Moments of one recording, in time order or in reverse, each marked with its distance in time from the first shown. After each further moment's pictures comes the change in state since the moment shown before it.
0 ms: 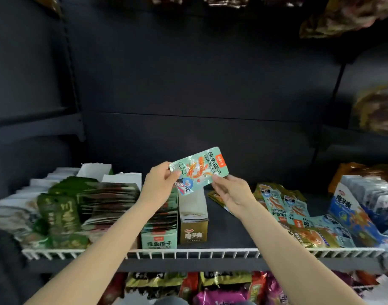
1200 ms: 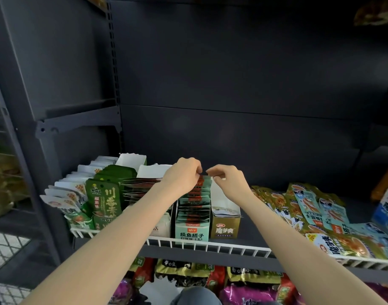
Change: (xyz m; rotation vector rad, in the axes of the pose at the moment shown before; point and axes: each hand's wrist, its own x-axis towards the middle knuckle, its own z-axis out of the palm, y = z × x) left_hand 0.014 -0.011 -0.041 0.705 -0.164 0.035; right_hand 0.020 0.041 0.064 -1.261 -0.242 -0.549
